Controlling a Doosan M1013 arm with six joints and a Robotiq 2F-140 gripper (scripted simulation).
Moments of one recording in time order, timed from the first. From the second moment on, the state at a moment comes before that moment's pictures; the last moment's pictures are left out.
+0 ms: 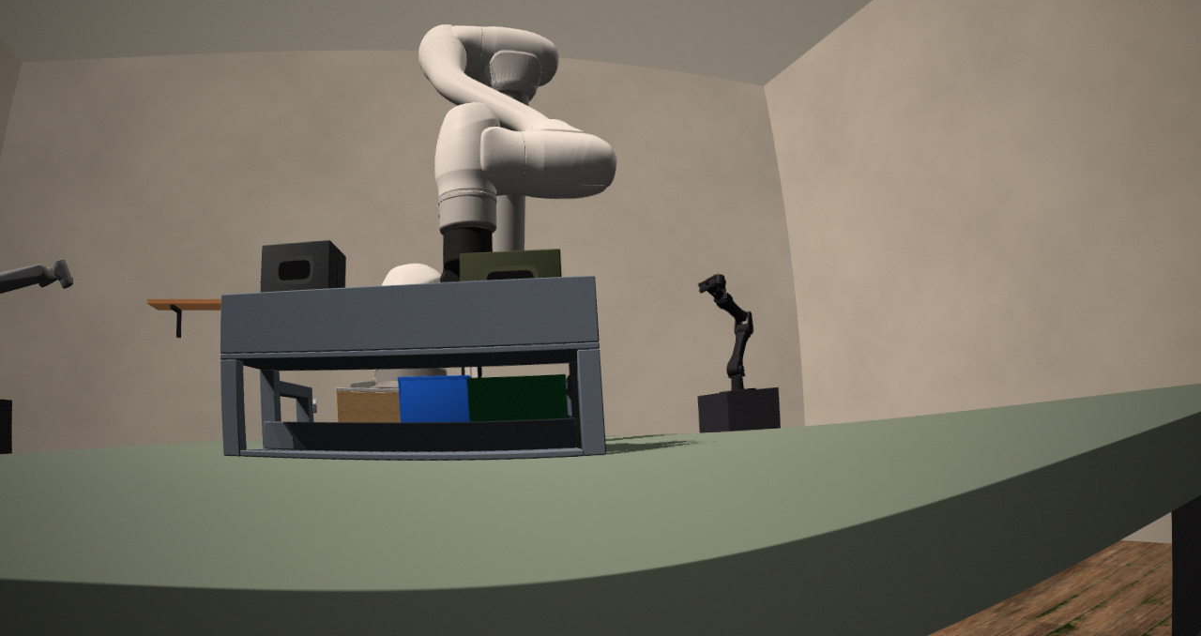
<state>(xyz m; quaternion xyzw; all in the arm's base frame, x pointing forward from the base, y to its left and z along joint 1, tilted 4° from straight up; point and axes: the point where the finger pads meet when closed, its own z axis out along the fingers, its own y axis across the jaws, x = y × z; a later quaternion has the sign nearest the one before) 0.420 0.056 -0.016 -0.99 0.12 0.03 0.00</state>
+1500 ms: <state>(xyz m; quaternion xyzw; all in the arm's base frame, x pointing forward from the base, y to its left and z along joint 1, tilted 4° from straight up) 0.457 0.048 -0.019 -0.99 0.13 0.03 0.00</state>
